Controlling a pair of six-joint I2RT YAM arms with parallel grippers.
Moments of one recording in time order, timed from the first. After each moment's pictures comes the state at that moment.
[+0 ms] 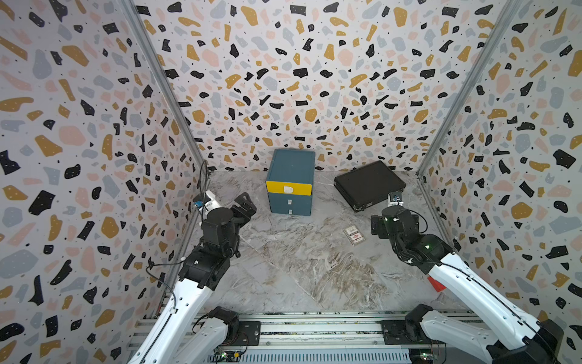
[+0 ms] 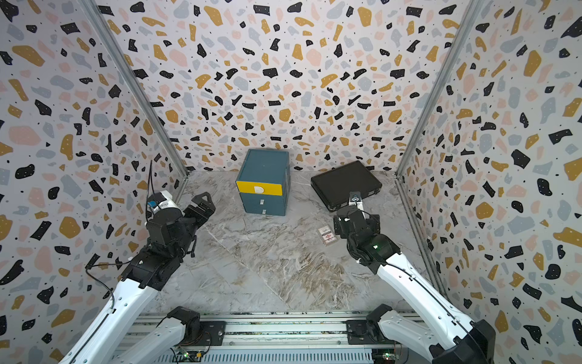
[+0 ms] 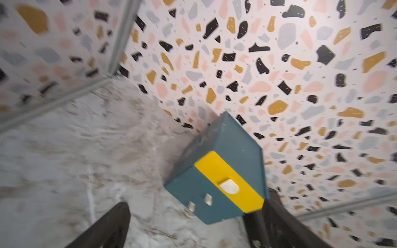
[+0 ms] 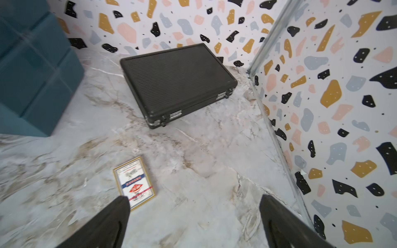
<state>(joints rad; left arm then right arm) -0.31 0.82 0.88 -0.37 -0.43 -0.71 0.52 1.02 0.92 -0.56 0.62 0.22</state>
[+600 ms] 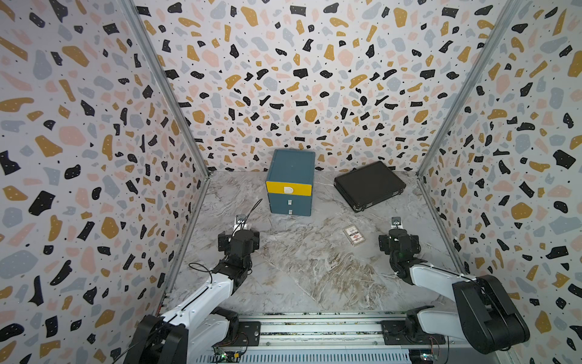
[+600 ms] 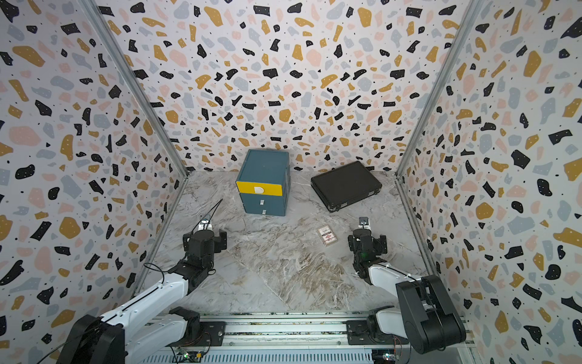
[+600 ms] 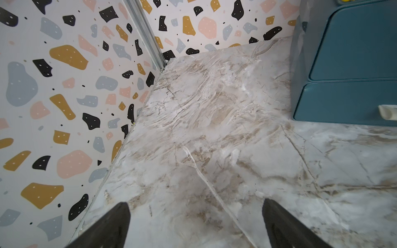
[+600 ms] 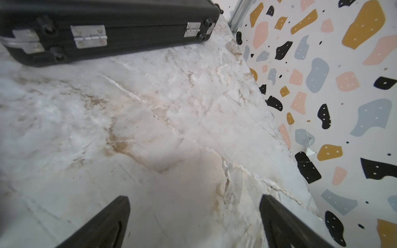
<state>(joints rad) -0.28 1.07 0.36 0.20 -0.58 -0.01 0.24 1.30 0.33 0.39 0.55 -0.04</state>
